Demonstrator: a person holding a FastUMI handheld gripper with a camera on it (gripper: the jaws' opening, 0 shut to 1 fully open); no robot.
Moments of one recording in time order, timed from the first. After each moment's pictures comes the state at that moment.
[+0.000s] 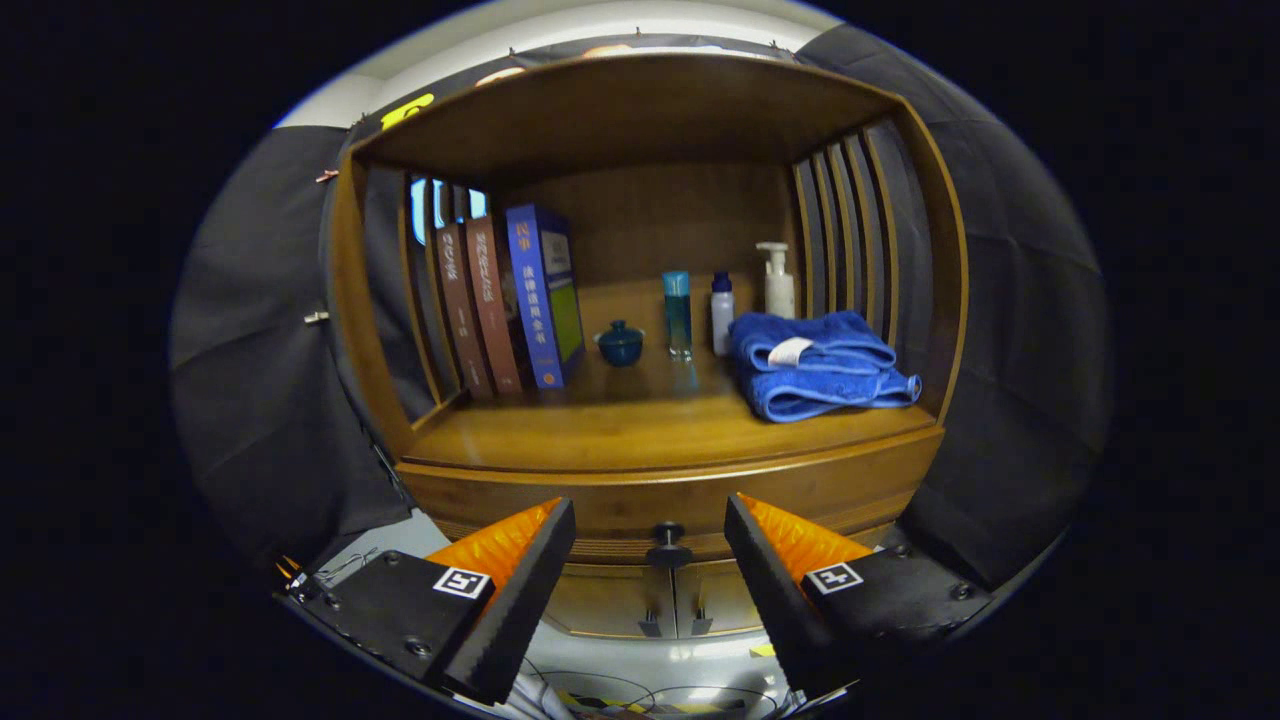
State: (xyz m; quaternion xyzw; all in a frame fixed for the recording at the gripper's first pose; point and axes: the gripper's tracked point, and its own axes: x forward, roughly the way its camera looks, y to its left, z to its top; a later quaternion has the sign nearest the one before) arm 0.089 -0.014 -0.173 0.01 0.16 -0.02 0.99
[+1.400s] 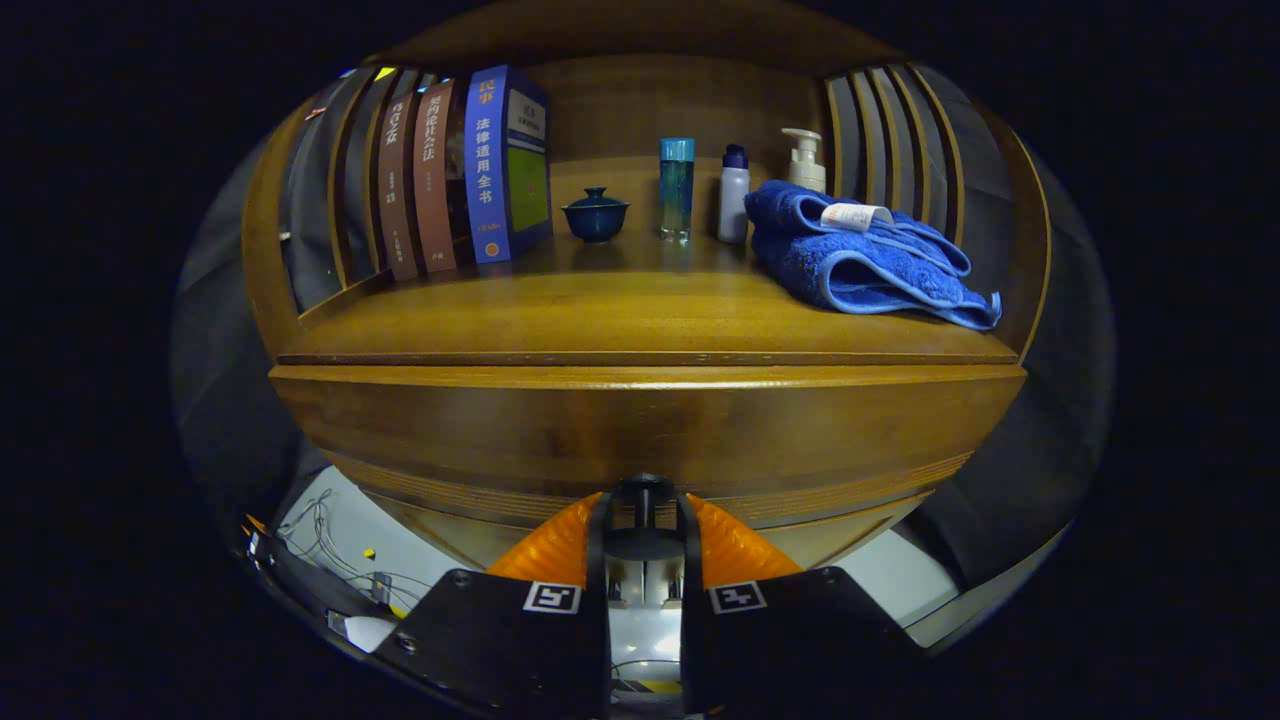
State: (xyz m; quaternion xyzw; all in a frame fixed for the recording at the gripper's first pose) arm 0.132 -0.031 -0.269 -0.05 0.27 -0.04 0.96
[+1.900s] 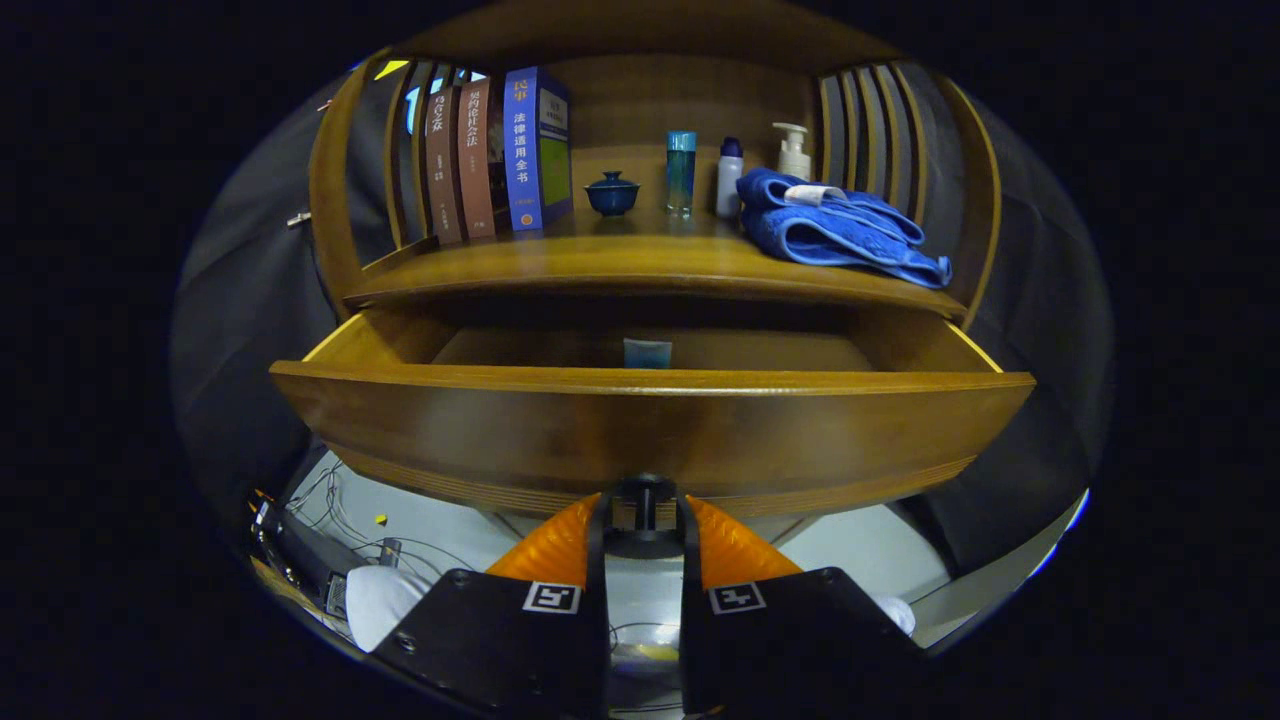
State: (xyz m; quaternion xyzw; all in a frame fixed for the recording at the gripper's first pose) arm 0.026 -0.029 -0.271 -0.04 0.31 -0.03 0.95
